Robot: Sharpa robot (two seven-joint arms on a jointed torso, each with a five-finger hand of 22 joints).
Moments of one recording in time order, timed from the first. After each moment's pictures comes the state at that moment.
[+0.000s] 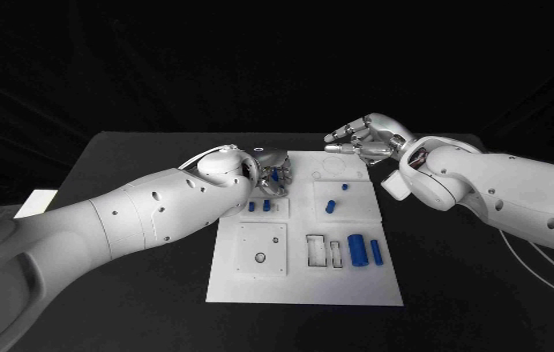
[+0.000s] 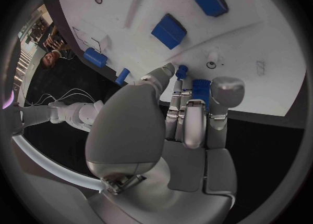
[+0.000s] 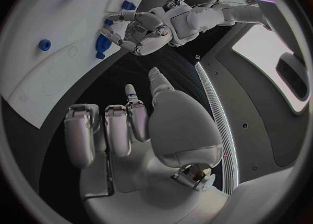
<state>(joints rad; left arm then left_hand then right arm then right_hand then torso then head) 1.22 -0.41 -0.04 1.18 -1.54 -0.08 -0.16 1.41 -0.23 0.38 0.11 0.18 1.00 0.12 0.18 0.12 1.09 0.07 0.22 0.10 1.47 -0.02 1.39 1.23 0.13 1.46 0.07 0.98 0.96 1.20 -0.91 0.04 1.46 -0.75 -0.24 0.19 1.26 -0.03 0.00 0.10 0.17 0.99 0.14 0.07 0.07 1.46 0.06 1.36 1.31 1.47 -0.02 1.48 1.31 0.03 1.47 0.08 1.49 1.31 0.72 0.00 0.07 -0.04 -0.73</state>
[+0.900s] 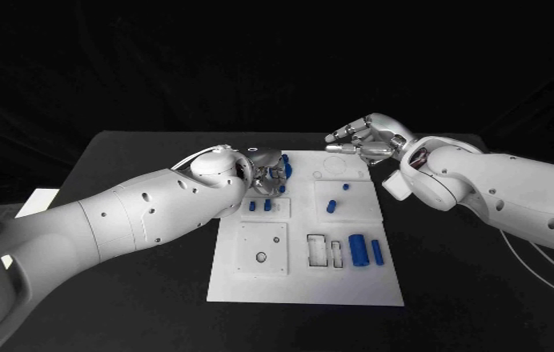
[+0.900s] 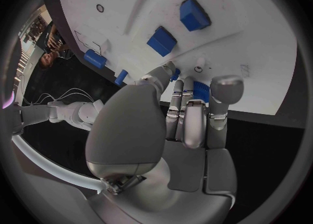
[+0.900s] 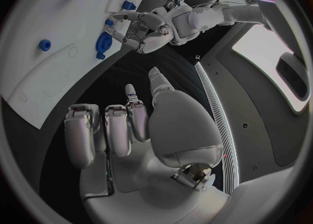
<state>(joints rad) 1.22 -0.45 -0.03 1.23 -1.54 -0.08 -0.19 1.42 -0.21 0.37 0.09 0.18 1.03 0.12 0.16 0.12 1.06 0.07 0.21 0.09 1.47 -0.02 1.39 1.21 0.13 1.46 0.07 0.95 0.94 1.20 -0.91 0.04 1.45 -0.75 -0.24 0.19 1.26 -0.03 0.00 0.10 0.17 0.99 0.14 0.07 0.07 1.46 0.06 1.36 1.31 1.47 -0.02 1.48 1.31 0.03 1.47 0.08 1.49 1.31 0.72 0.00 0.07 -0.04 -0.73</state>
